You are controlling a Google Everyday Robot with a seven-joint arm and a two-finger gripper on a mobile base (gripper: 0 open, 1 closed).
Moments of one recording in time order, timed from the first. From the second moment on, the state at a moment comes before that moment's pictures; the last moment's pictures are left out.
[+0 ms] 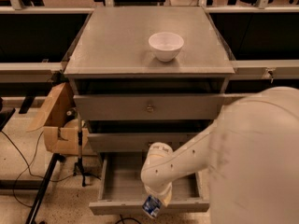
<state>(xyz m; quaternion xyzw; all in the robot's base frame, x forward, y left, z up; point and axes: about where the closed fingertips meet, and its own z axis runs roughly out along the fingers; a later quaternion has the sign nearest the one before) 0.450 -0.032 0.423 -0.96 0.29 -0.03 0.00</state>
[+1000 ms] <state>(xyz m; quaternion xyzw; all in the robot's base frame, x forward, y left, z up) 0.402 -0.068 0.605 -0.95 0.28 -0.07 -0.09</state>
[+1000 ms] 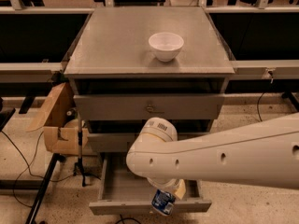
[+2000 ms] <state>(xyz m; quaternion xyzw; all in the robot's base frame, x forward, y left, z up) 0.474 -0.068 0.723 -0.94 0.28 -0.15 -0.09</state>
